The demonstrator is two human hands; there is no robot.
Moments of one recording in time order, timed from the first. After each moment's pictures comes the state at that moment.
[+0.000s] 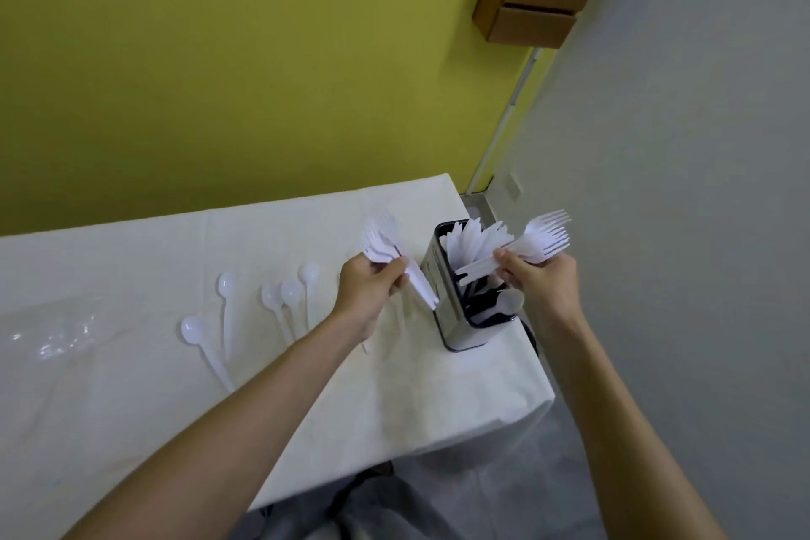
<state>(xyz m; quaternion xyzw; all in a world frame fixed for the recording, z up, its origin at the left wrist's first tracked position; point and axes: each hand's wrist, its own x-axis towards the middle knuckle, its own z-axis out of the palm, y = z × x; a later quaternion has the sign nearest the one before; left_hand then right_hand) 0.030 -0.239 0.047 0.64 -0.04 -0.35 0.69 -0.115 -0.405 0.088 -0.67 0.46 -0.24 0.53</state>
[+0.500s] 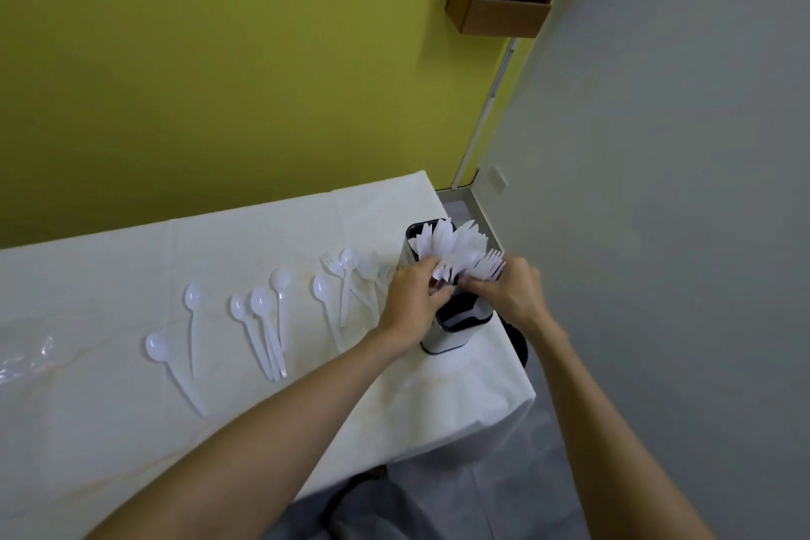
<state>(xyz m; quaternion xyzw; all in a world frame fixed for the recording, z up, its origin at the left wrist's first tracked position) -0.021 -0.308 0.035 0.79 -0.35 -0.20 0.46 -0.118 -0.426 0.075 -0.83 0.43 -0.09 0.35</state>
